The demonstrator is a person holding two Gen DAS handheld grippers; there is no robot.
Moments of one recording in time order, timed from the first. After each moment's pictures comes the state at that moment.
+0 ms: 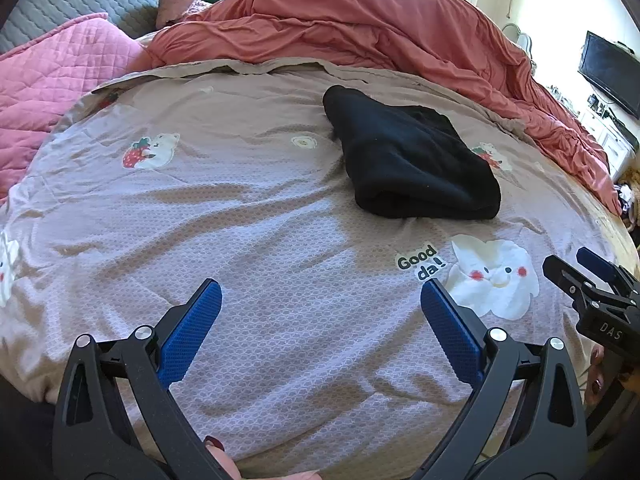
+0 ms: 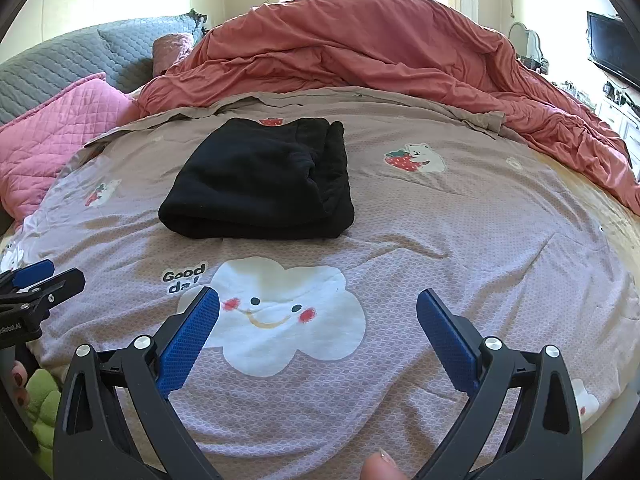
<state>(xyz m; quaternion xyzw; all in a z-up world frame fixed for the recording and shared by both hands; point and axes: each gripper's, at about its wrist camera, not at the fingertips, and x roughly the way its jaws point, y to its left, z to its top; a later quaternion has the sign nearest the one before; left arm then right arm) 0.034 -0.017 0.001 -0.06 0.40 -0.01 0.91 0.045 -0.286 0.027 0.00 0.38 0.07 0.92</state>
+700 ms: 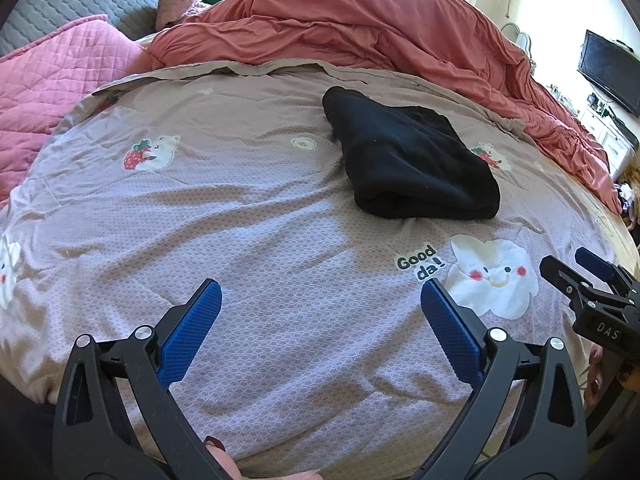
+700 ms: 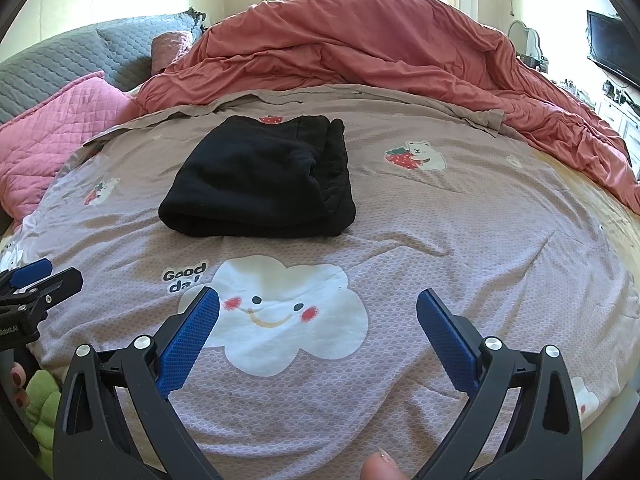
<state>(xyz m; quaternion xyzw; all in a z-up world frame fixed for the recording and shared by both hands) 0.034 -0.018 0.002 -0.06 0.40 -0.01 0.91 0.048 -0.284 0.026 0.00 0.39 0.07 0.92</state>
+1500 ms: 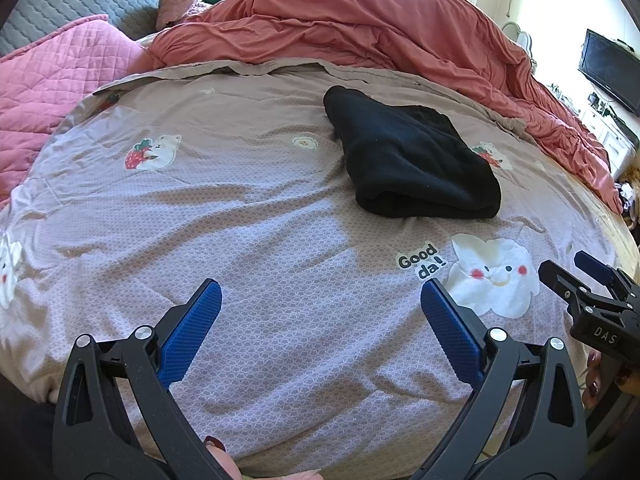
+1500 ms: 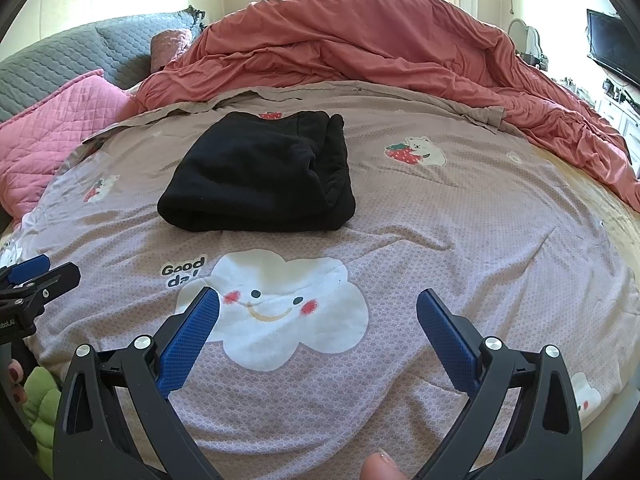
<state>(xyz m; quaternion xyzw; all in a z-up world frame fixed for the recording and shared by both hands) 0.033 -0.017 0.002 -0.06 0.40 -0.01 0.92 0.045 -0.283 0.024 0.00 0.39 0.07 0.92</state>
